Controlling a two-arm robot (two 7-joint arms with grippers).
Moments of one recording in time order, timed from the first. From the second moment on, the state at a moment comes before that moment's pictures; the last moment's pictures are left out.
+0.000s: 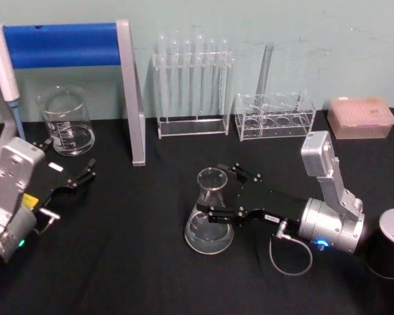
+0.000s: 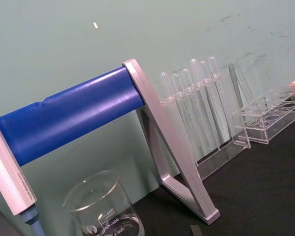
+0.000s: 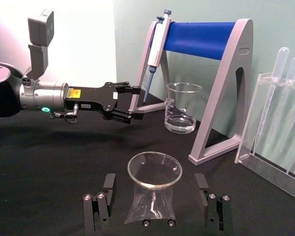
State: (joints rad) left arm -0.20 0.60 0.45 -1.41 -0.25 -0.12 0.03; right arm 0.34 0.46 -0.54 -1.32 0.48 -0.14 0.72
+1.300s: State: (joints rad) left arm -0.20 0.60 0.45 -1.41 -0.25 -0.12 0.03; right arm 0.36 0.45 -0.55 -1.29 0.48 -0.14 0.73
